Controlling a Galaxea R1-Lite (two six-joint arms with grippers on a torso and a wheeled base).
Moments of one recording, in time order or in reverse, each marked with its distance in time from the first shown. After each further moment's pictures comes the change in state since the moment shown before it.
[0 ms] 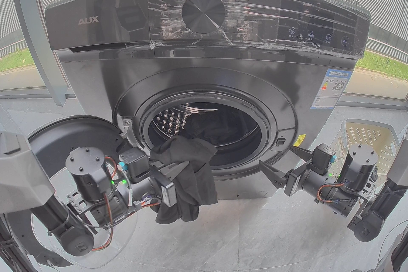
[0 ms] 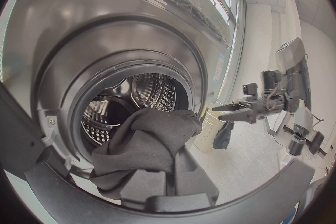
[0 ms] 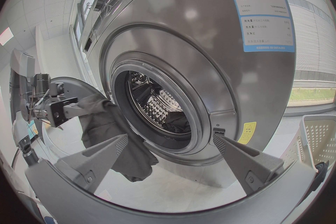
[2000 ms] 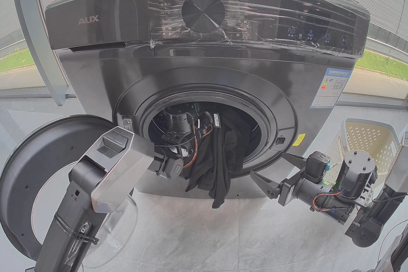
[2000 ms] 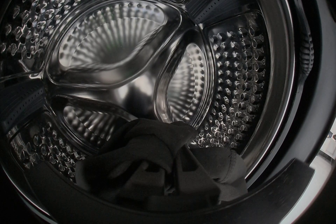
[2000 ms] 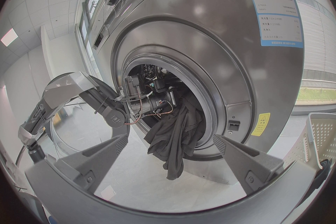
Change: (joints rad) left arm 0.089 0.769 -1.462 0.494 0.171 -0.093; right arm 0.065 0.004 0.017 0.000 -0.004 0.003
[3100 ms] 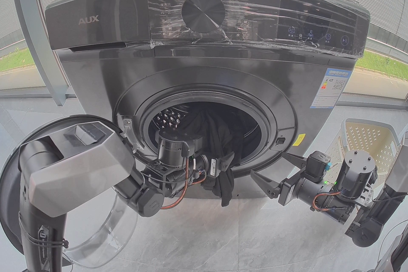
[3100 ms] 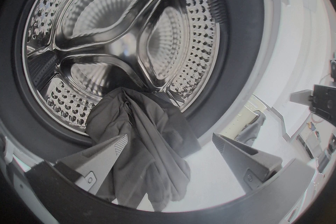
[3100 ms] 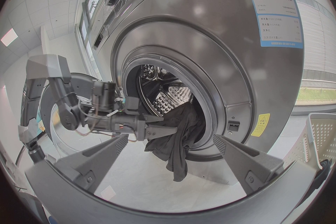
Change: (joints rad) left arm -0.103 -0.358 0.757 0.007 -0.006 -0.011; right arm -0.002 -0.001 -0.001 0.000 0.000 0.000
